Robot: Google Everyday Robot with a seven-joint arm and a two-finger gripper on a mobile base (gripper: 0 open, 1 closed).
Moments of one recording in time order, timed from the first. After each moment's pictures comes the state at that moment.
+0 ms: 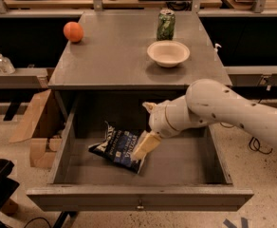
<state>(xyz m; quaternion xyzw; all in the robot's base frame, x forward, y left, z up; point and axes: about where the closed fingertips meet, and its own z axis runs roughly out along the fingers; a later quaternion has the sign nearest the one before) 0.538 -0.017 0.724 -0.60 0.71 0.16 0.34</state>
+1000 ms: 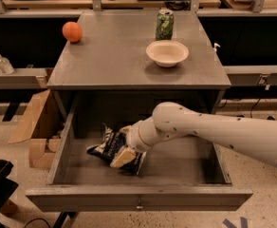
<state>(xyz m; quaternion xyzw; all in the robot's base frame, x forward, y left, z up) 0.549 0.057 0.612 -0.61 0.70 0.22 0.30</state>
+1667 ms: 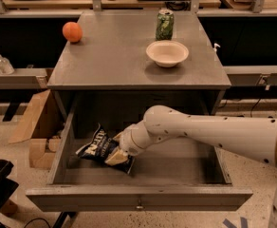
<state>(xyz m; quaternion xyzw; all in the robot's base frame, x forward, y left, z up) 0.543 0.080 0.591 -0.61 0.70 0.23 0.28</state>
